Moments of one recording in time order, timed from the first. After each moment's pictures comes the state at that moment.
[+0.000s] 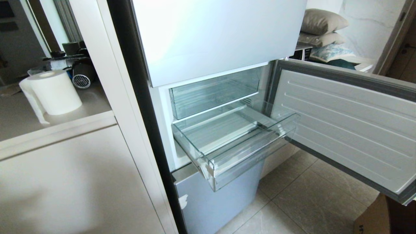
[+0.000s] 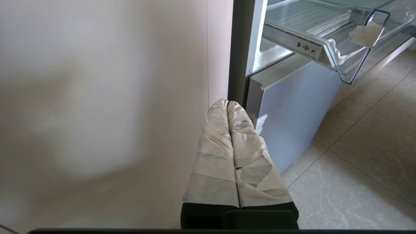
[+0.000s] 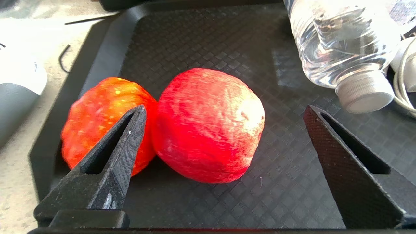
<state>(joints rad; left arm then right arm) 0.00 0.00 0.00 0.01 0.00 0.01 -1.25 2.32 -1.08 -0.97 0.32 0.04</state>
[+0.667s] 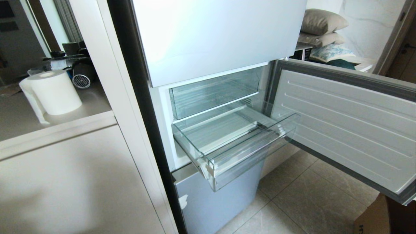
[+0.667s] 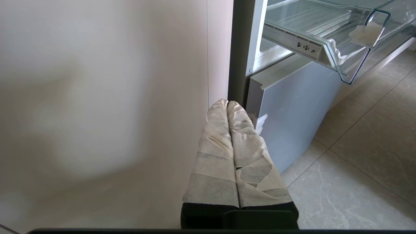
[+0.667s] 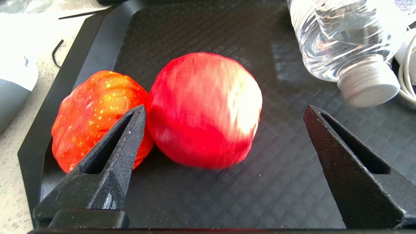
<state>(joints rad) 0.00 0.00 0.00 0.01 0.00 0.01 -1.25 2.34 -1.09 -0.97 0.32 0.05</state>
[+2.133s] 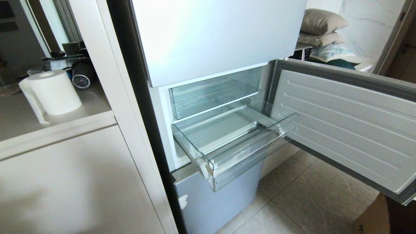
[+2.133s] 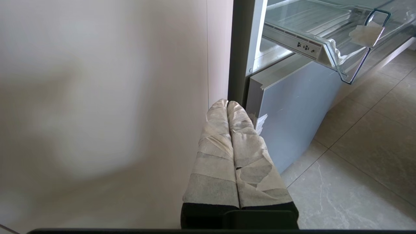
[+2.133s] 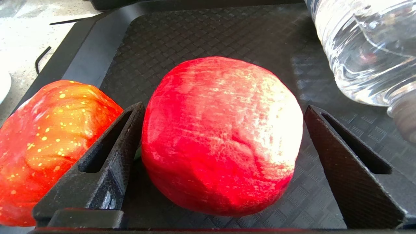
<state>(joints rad) 0.00 0.00 0.00 0.01 0.00 0.01 -1.21 2.50 -1.24 -1.06 0.32 0.06</state>
